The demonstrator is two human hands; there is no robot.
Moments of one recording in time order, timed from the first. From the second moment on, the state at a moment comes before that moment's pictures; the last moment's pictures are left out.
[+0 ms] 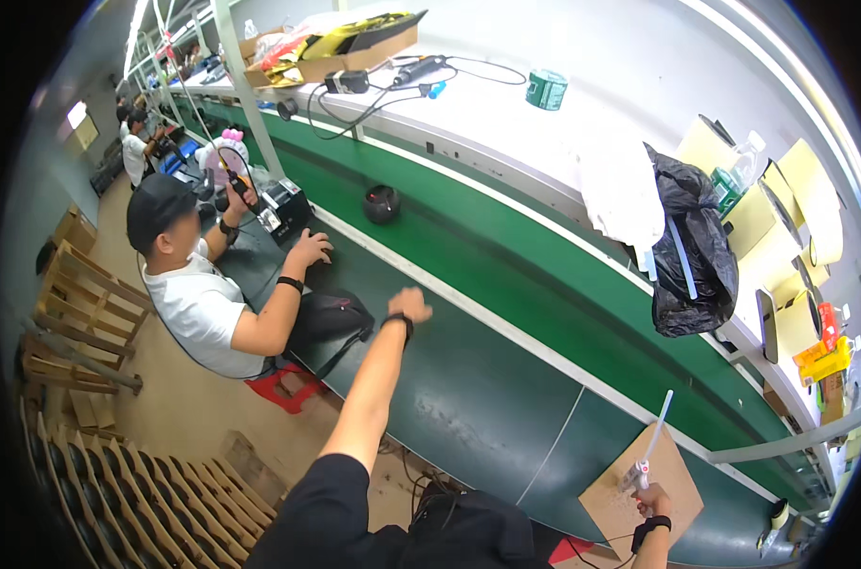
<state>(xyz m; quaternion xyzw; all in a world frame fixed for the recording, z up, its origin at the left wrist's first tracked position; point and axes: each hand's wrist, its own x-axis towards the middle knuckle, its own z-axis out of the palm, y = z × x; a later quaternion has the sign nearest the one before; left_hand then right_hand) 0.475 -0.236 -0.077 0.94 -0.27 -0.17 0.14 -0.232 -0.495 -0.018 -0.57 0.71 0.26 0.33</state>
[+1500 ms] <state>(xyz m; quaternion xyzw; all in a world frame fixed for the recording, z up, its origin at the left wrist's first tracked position) 0.305 -0.175 -0.103 0.58 -0.75 -0.18 0.25 -0.284 -0.442 -0.063 -0.46 0.78 0.03 0.43</state>
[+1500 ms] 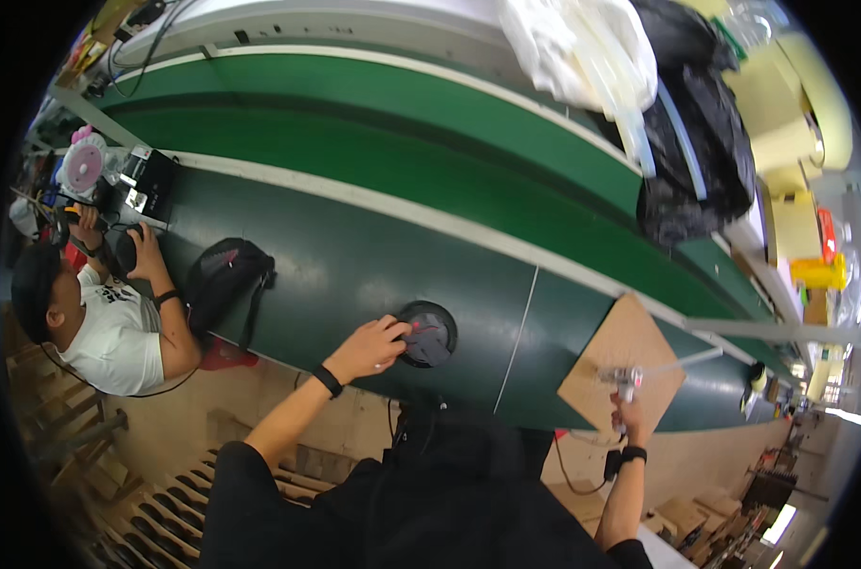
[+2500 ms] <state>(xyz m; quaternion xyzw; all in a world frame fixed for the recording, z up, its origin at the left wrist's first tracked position) 0.149 -0.155 -0.080 0.71 -0.46 -0.42 0.33 -0.217 -0.281 -0.047 -0.59 0.62 -0.14 0.50</state>
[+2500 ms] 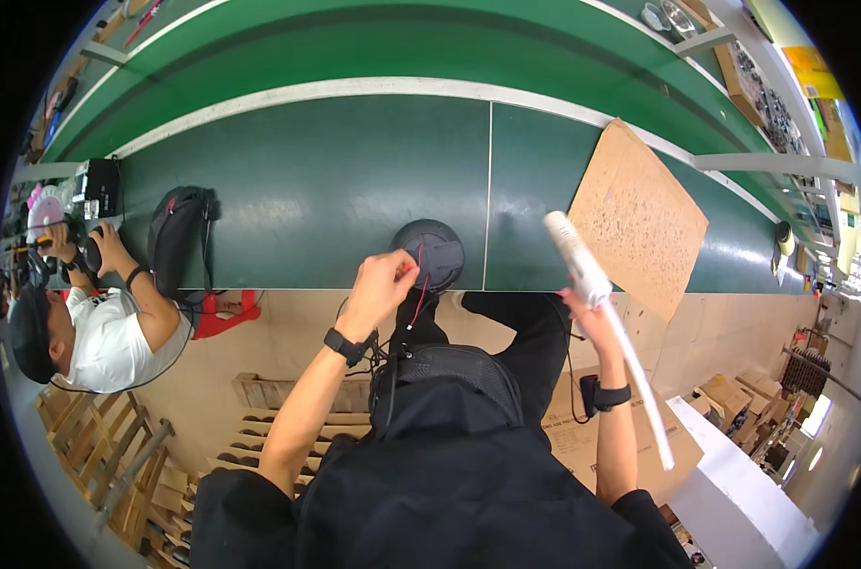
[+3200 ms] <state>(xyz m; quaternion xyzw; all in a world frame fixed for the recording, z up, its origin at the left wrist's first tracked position) 0.172 -0.234 -0.118 0.72 -0.41 -0.39 0.39 -0.097 -0.251 -0.042 -0.90 0.25 -0.01 0.37</state>
